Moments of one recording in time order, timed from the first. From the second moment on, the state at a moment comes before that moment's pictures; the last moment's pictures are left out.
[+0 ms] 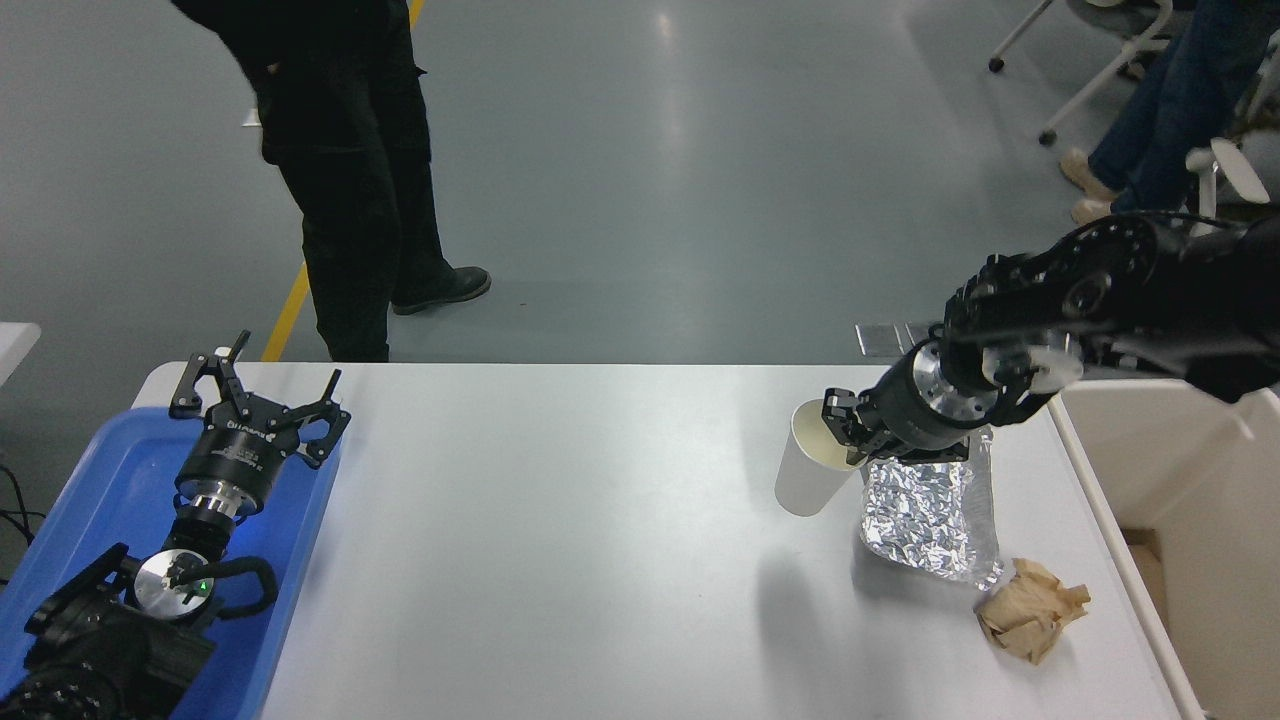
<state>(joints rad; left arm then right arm) -0.54 0.23 -1.13 -0.31 -0.10 -0.79 -0.14 2.04 -0.30 -1.11 1.39 0.19 0.51 -0.22</state>
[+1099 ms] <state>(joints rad) -0.53 0.23 -1.14 -0.31 -0.11 -0.79 -0.14 2.35 -0.56 -1.51 1.46 0.20 0.57 -0.23</state>
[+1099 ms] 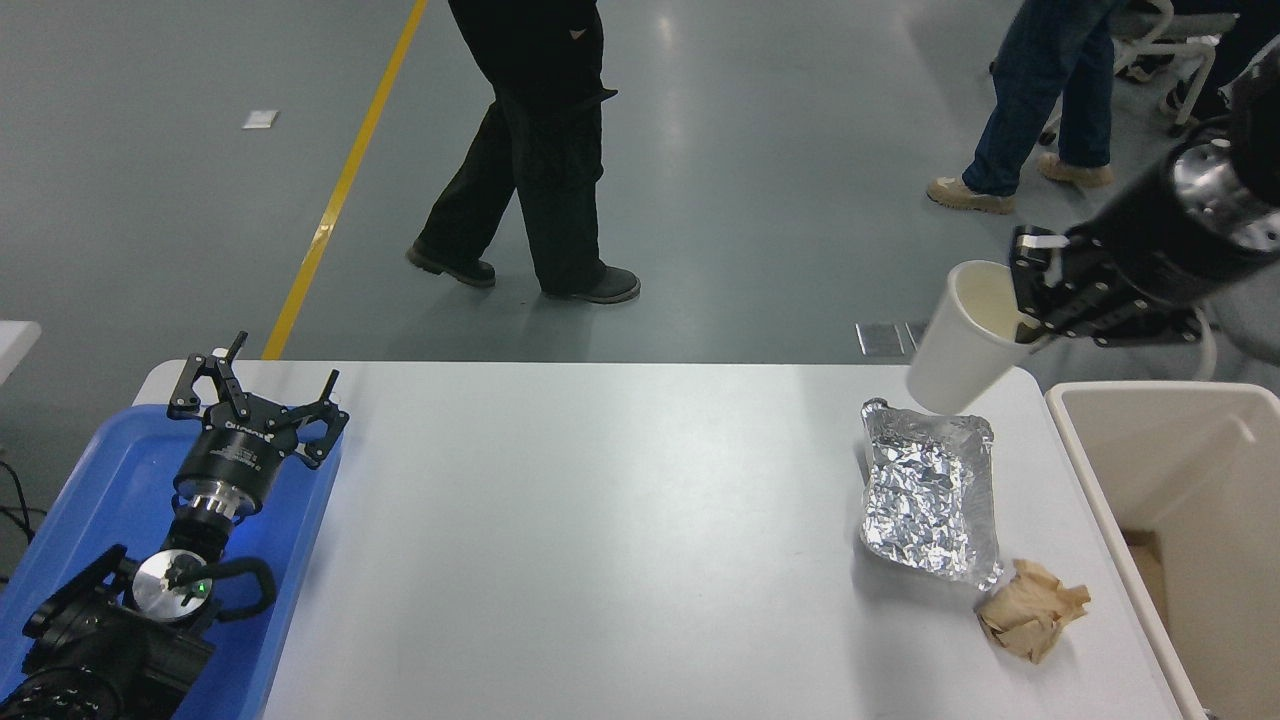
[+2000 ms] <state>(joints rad) -0.53 0.23 -1.14 -0.31 -0.10 -0.79 -0.14 1.16 -0.79 -1.02 0.67 0.03 0.09 -0.20</state>
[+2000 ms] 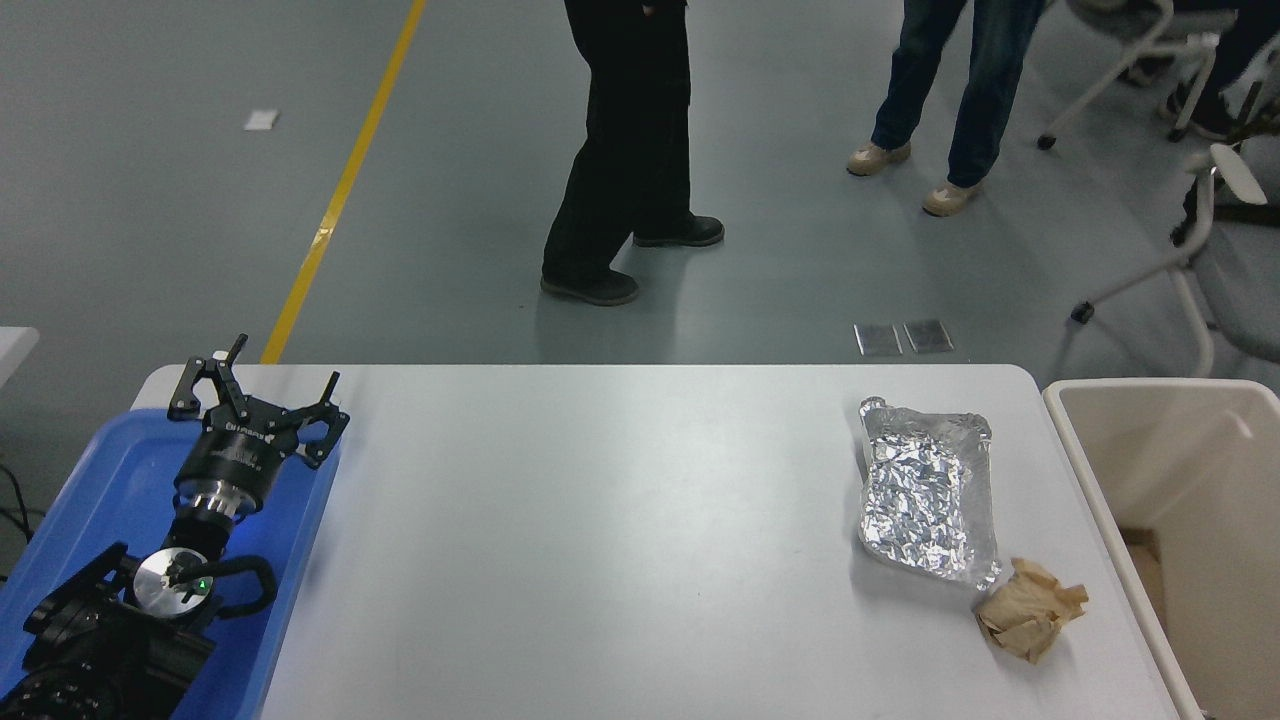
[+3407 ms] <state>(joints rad) -0.53 0.23 -1.14 -0.31 -0.11 -0.79 -0.14 0.74 -0.57 -0.69 0.27 0.03 -0.05 -0.20</state>
